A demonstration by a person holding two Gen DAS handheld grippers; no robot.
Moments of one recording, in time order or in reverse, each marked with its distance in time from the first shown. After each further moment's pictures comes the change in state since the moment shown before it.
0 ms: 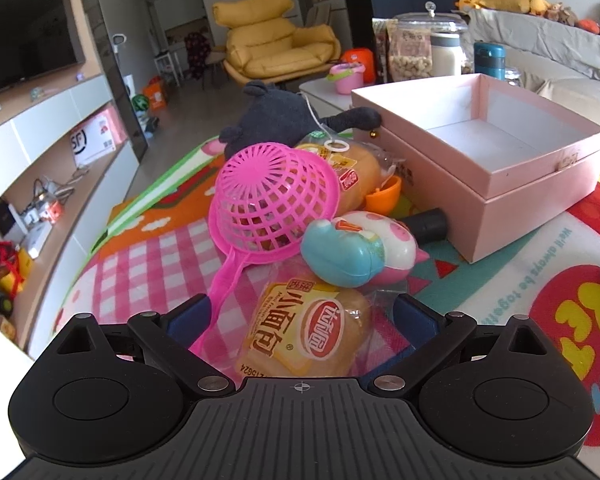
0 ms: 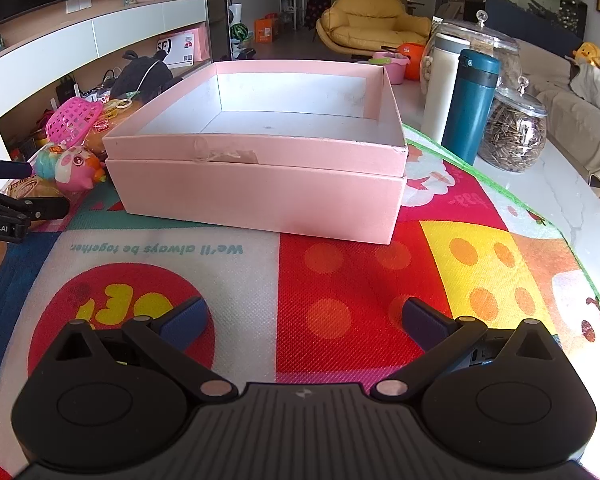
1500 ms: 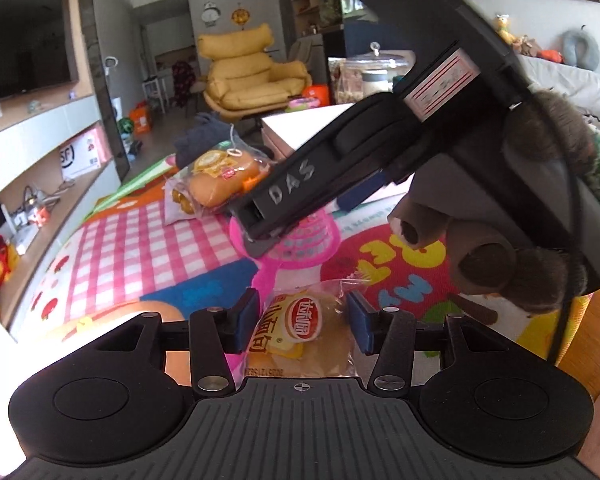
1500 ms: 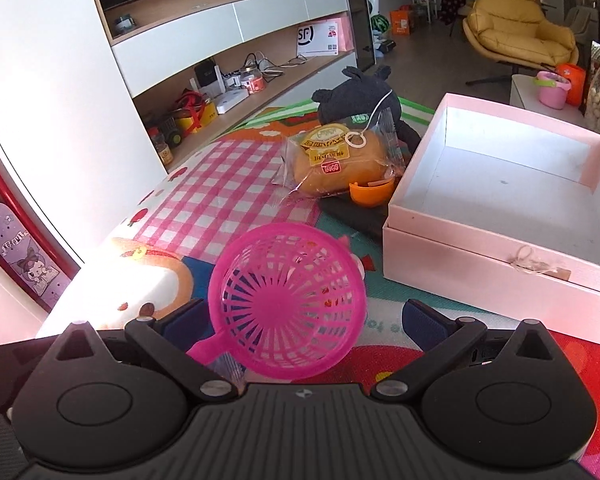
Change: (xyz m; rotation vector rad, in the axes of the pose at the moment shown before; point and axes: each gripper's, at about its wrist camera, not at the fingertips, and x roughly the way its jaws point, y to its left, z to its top) left arm -0.122 -0.078 -0.059 -0.025 -0.097 -0.059; right arm 0.001 0.120 0.051 -0.144 0.058 0.382
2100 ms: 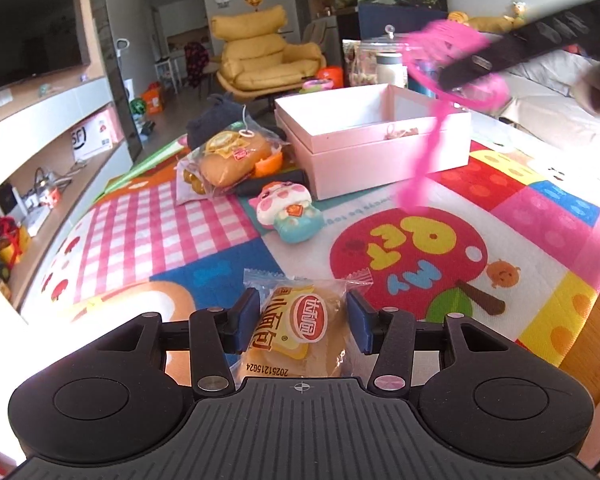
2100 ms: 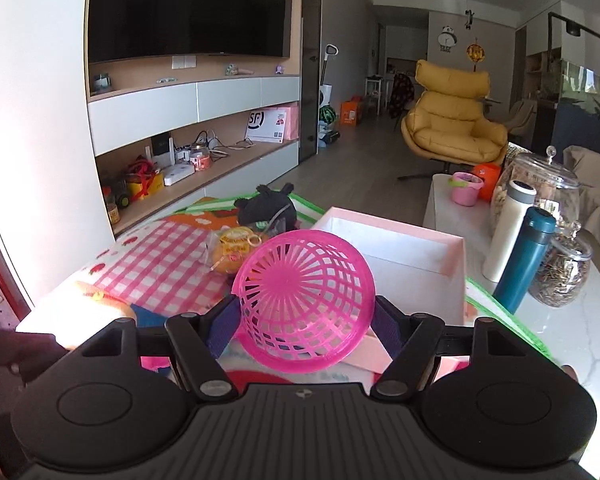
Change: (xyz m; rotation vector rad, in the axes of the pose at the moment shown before) left arm 0.005 -0.002 0.001 -0.023 0.067 0.038; right arm -0.145 -0.036 -0.030 -0.117 -0.255 -0.215
